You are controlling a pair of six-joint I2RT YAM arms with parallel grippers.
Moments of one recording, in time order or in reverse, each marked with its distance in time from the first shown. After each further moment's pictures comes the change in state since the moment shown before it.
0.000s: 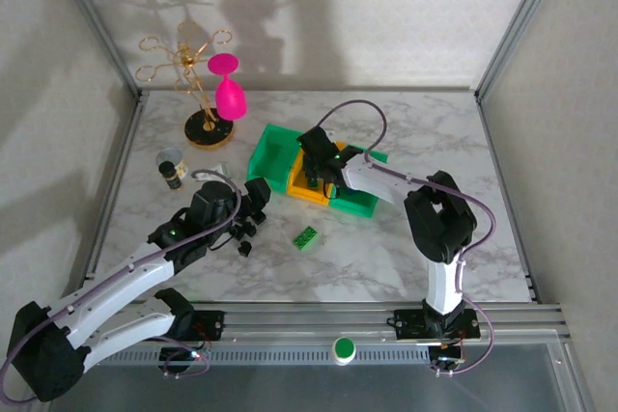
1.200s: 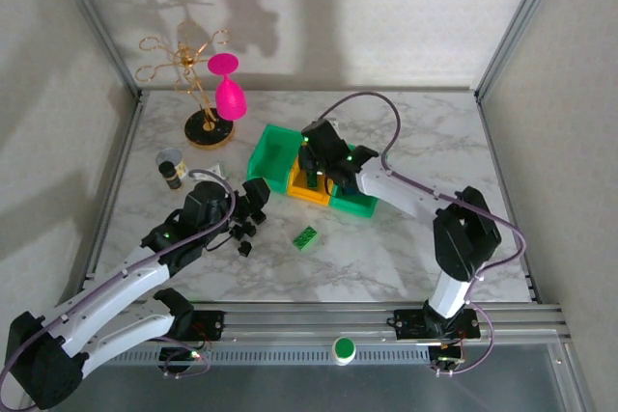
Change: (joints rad) left arm -0.015 -0.070 0.000 -0.026 0.066 0.002; right arm 0.084 -0.263 -0.123 0.007 0.011 0.028
